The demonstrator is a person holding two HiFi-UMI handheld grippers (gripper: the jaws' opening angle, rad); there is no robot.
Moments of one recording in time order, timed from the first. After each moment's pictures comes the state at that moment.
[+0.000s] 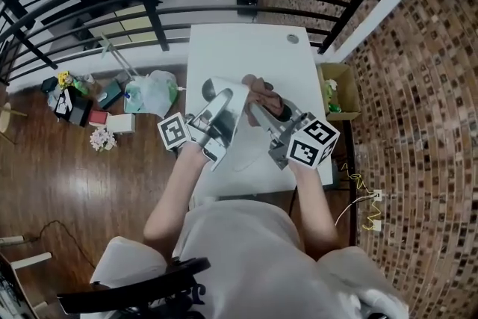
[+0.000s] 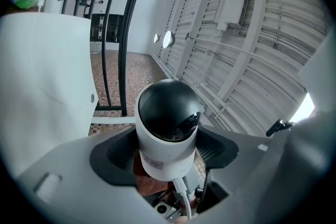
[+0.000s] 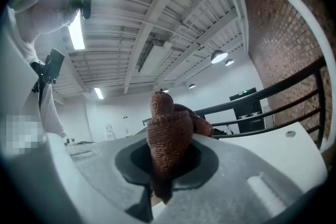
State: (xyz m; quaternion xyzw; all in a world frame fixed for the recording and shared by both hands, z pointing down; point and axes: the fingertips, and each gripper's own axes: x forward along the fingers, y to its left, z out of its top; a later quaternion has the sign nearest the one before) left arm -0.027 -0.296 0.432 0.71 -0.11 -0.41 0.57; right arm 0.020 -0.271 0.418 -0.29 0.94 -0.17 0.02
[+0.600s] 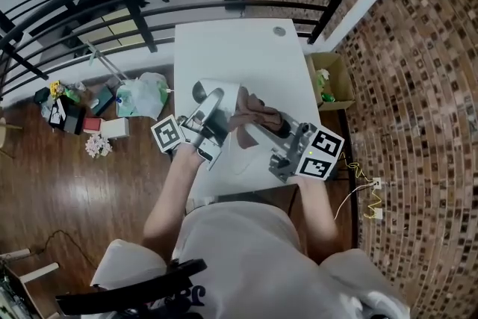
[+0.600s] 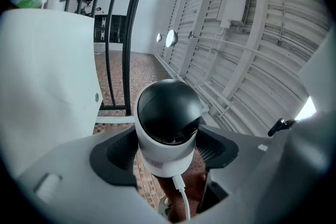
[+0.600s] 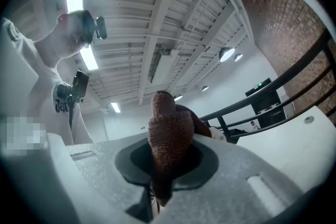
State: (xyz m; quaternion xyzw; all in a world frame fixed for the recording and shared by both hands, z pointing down) left arm -0.010 -0.305 0.450 0.71 -0.12 -0.39 0.57; right arm 0.037 -0.222 0.393 -0.21 0.95 -0.20 0.09
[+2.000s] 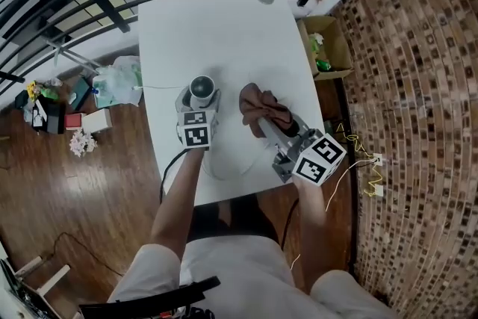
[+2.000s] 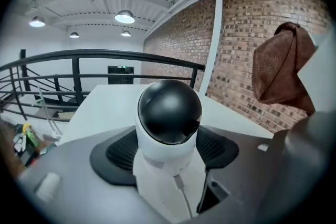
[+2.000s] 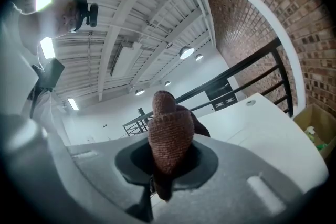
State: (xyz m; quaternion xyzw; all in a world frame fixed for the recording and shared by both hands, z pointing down) left arm 0.017 -0.394 0.714 0.81 -0.51 0.20 0.21; right arm 0.134 -0.289 0.544 -0.39 0.88 -0.27 0.03
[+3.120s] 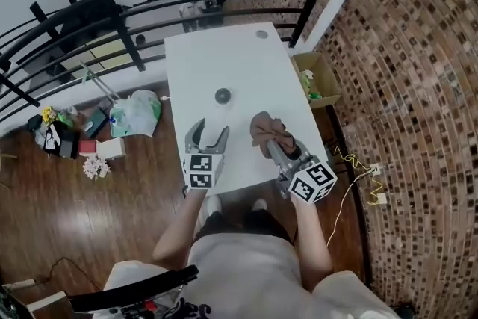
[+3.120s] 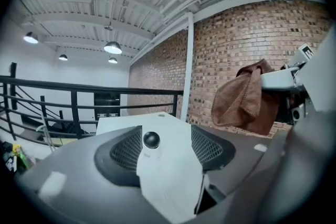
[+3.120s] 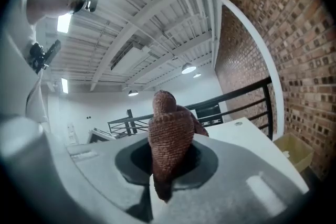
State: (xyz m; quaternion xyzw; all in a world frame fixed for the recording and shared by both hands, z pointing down) left arm -0.024 -0.229 0.573 0.87 -0.46 0.10 0.11; right arm 0.107 -0.145 0.491 -0.49 0.86 -0.16 0.02
